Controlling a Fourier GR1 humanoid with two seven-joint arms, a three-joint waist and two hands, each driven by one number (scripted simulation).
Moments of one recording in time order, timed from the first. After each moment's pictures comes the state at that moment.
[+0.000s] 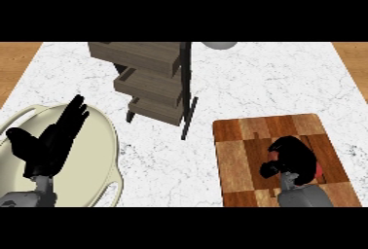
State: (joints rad) left arm -0.06 0.30 -0.02 -1.55 0.19 0.02 0.18; right arm -0.11 -0.13 0.20 -1.48 0.96 0.08 1.03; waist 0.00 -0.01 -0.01
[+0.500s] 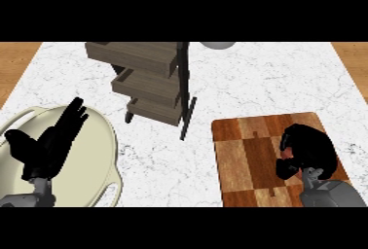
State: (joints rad) left arm -0.04 0.29 0.00 -1.56 0.18 0.00 0.19; right arm -0.14 -0.32 0.26 -1.64 0.94 0.31 0.82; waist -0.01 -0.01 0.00
